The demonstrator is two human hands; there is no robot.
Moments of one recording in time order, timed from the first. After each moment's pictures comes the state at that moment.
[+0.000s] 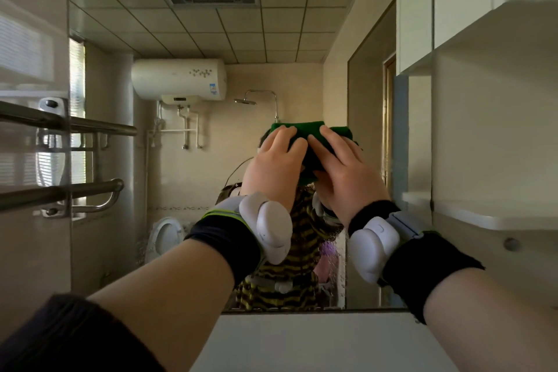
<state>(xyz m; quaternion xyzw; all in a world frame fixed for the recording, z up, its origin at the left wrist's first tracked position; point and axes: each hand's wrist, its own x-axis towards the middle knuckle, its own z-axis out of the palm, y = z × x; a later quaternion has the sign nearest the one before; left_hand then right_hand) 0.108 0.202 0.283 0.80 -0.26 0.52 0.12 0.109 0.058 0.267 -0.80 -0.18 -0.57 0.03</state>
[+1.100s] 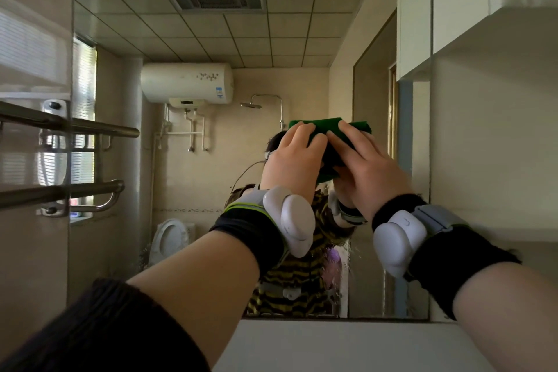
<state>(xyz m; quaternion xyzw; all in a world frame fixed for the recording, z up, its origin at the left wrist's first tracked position) 0.104 0.169 0.296 0.79 -0.27 0.53 0.13 0.101 0.021 0.283 -0.81 -0.17 -0.56 0.01</state>
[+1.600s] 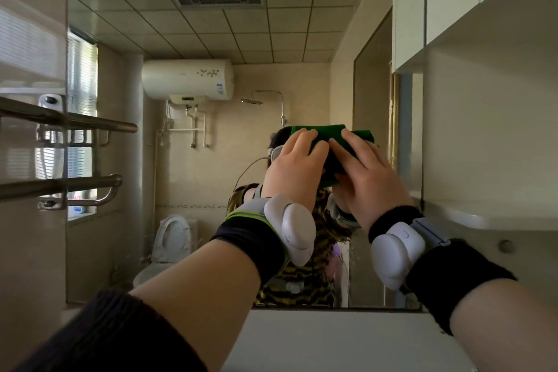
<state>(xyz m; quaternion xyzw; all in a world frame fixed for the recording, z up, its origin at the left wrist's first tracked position) 0.100 0.156 0.275 0.79 -0.29 0.53 0.13 0.096 0.013 0.257 -0.81 -0.16 -0.56 0.05</state>
